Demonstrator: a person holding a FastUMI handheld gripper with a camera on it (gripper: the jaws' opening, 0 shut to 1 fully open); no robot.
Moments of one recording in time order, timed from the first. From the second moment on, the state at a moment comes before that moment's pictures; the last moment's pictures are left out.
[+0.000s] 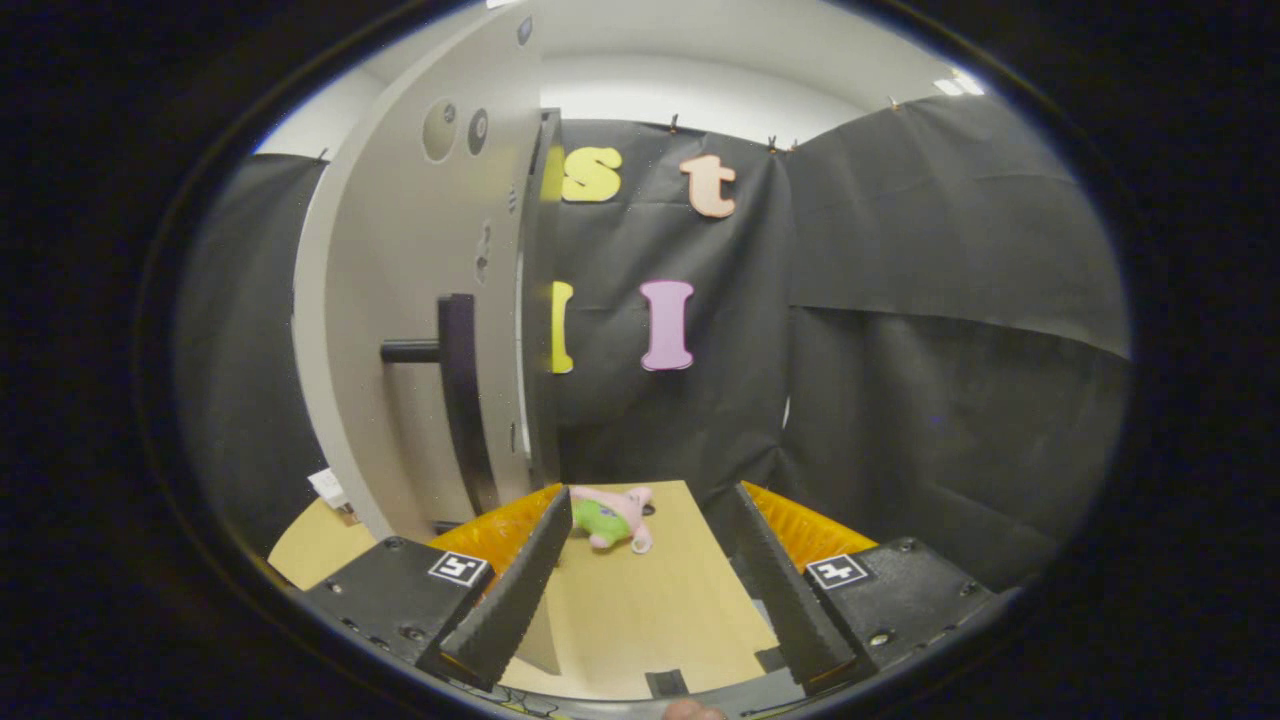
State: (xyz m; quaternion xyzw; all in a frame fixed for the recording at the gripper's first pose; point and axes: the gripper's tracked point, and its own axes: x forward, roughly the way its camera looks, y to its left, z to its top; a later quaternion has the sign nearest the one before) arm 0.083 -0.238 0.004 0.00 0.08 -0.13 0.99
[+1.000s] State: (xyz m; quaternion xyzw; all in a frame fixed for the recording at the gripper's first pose) arm 0.158 0.003 0.009 -0.01 0.08 0.03 1.00
